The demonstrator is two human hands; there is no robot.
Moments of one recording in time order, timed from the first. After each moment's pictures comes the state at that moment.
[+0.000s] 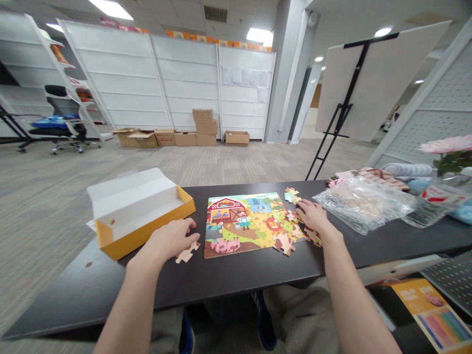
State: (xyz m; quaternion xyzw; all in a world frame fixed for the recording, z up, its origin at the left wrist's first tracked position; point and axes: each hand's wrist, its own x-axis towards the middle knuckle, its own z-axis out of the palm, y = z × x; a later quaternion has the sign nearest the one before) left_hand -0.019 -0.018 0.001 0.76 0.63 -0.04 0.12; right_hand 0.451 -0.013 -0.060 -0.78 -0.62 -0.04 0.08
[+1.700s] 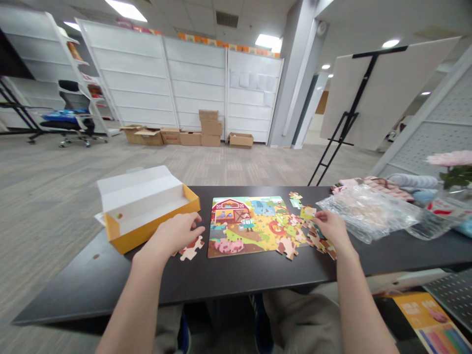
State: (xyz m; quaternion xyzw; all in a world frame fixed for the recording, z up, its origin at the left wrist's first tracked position) left_hand -0.020 -0.019 0.008 0.77 0.63 0.03 0.11; right_hand 0.473 -0.038 -0.060 -0.78 -0.51 0.02 0.36
